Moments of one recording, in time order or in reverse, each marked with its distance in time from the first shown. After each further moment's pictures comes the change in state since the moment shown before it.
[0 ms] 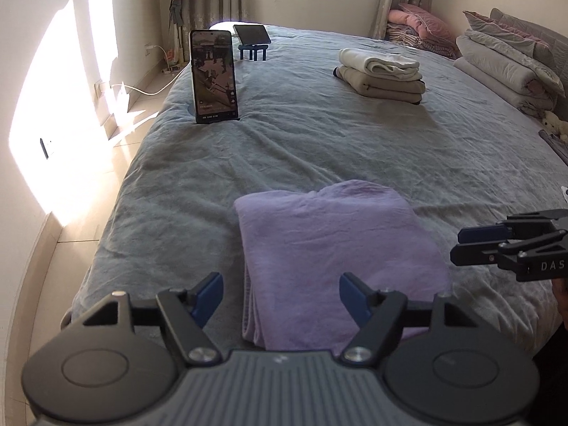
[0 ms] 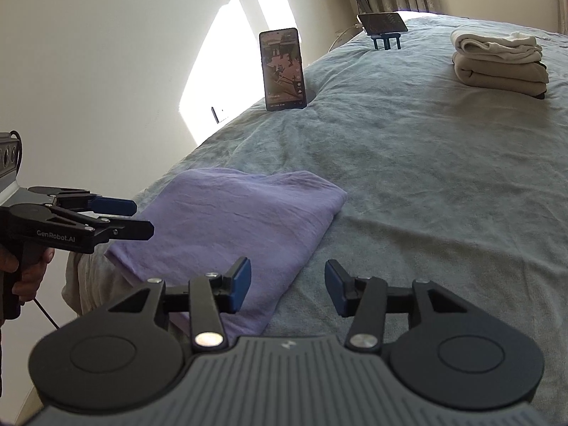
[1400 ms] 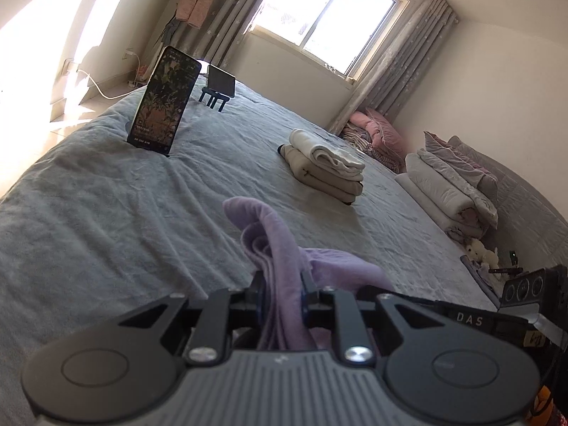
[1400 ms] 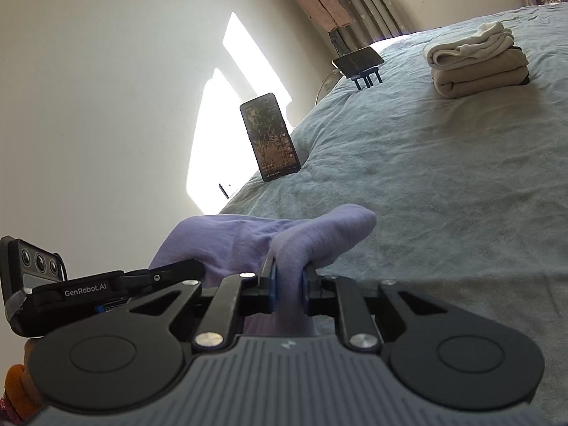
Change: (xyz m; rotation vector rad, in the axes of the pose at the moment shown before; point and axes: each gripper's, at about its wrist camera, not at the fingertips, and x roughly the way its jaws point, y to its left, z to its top) left arm 0.027 -0.016 0.009 -0.321 -0.284 -0.348; right arm -0.014 -0.036 0.015 0.194 -0.247 0.075
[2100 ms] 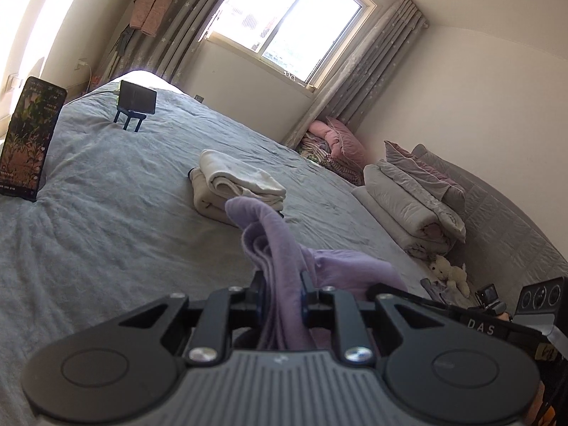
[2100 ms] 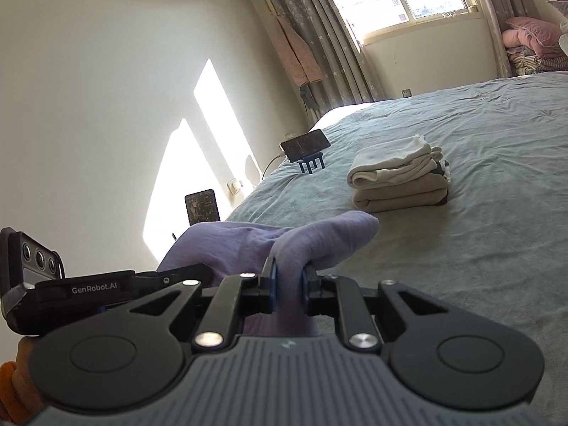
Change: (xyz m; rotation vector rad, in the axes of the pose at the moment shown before) left arm 0.094 -0.133 0.060 0.019 -0.033 -0.112; right arm -0.090 -0.060 0.116 -0.102 -0.129 -0.140
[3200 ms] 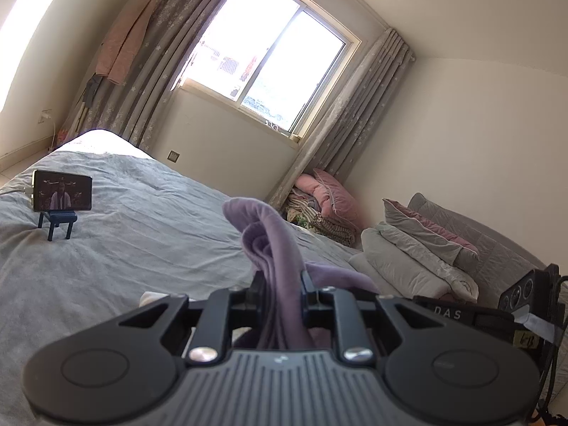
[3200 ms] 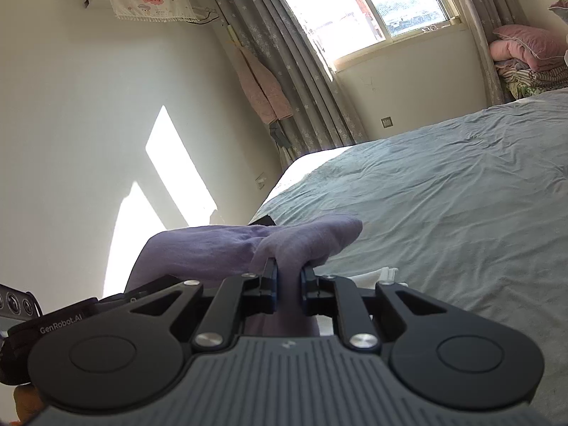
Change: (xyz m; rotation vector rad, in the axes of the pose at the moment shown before) left arm 0.195 0.001 0.174 0.040 -0.163 -0.040; right arm 0.148 -0.134 0.189 0.075 -0.078 -0.036
